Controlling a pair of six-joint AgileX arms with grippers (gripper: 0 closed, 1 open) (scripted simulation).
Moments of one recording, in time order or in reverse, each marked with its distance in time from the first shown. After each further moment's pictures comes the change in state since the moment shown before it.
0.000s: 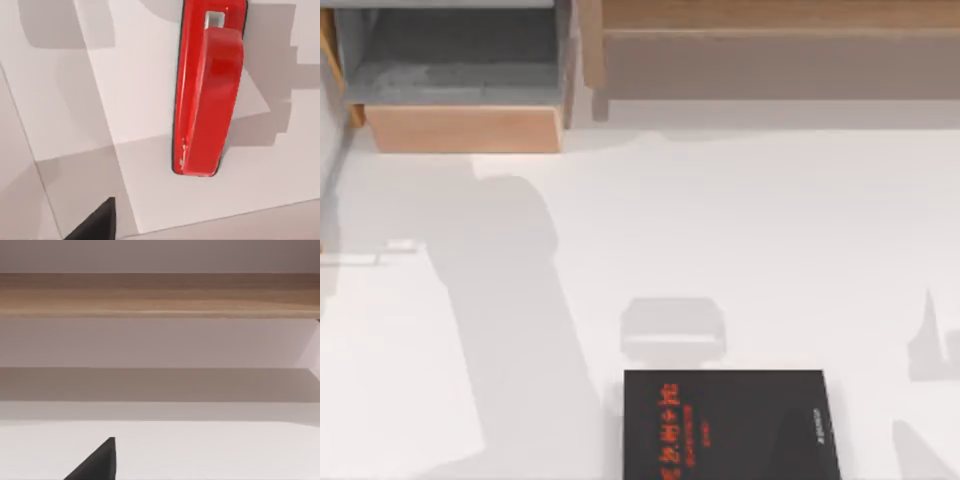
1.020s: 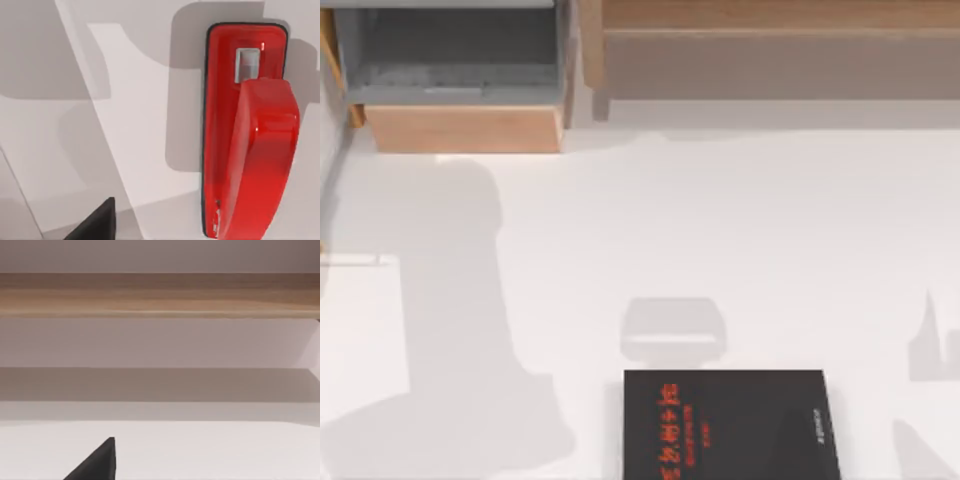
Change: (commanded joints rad) left arm -0.005 0.280 0.392 -0.133 0.001 0.074; right arm 0.000 0.000 0.000 0.000 0.000 0.000
